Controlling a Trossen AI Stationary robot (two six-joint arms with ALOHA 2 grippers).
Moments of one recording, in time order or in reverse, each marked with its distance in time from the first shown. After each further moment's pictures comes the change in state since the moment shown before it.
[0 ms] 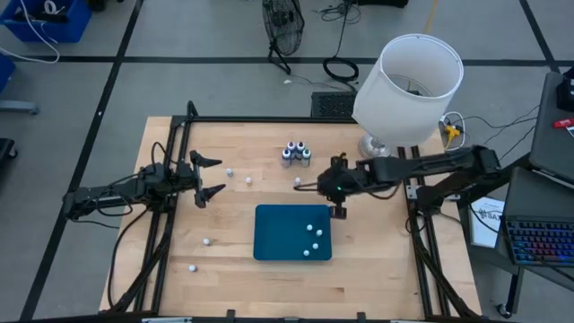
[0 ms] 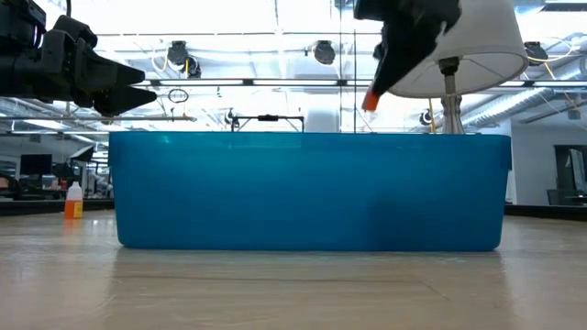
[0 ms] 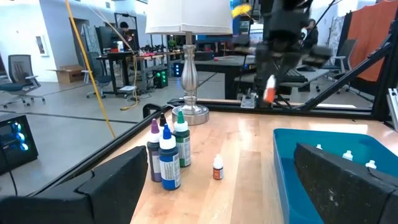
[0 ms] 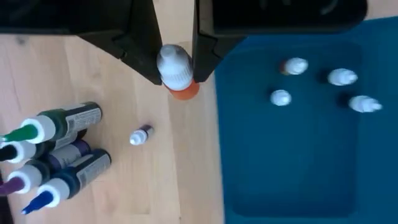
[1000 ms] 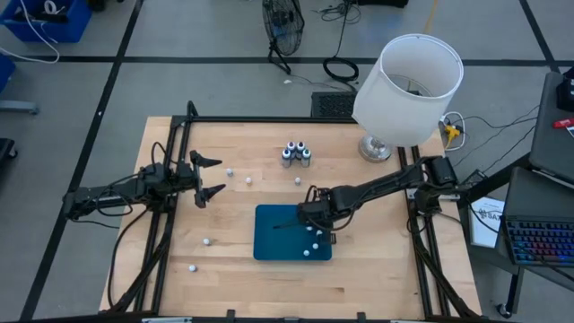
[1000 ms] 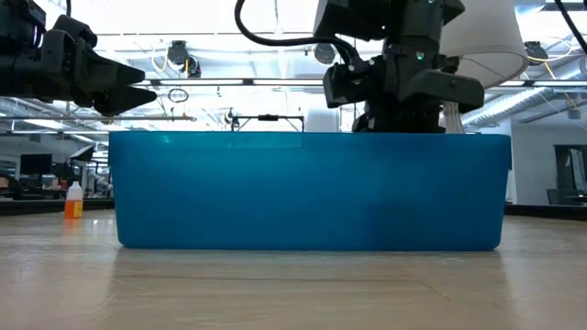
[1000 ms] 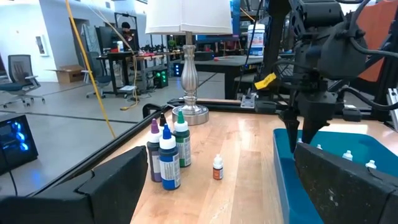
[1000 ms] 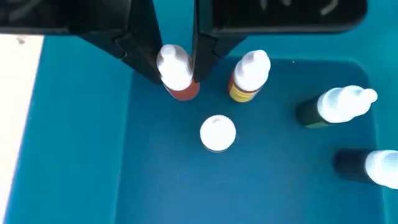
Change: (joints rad) left arm 0.000 0.000 0.000 0.000 0.000 0.000; right arm 0.094 0.414 0.077 -0.022 -0.135 0.025
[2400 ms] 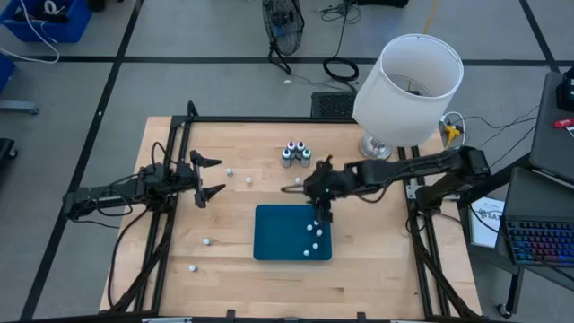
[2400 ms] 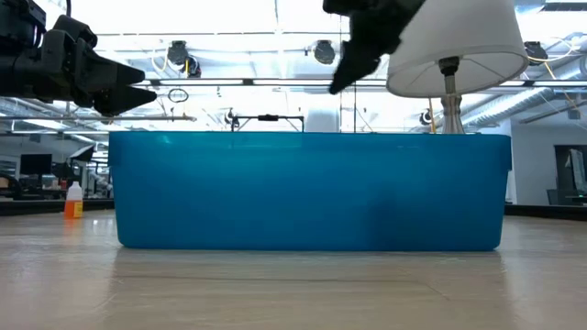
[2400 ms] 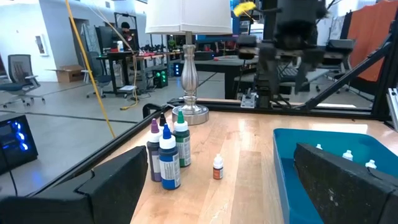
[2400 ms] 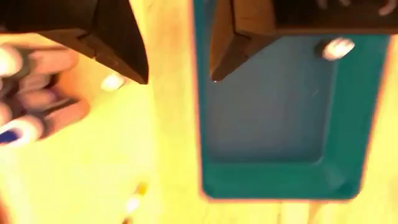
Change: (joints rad) left arm 0.000 0.000 0.000 0.000 0.000 0.000; right arm -0.108 -0.304 -0.008 0.193 0.063 -0.056
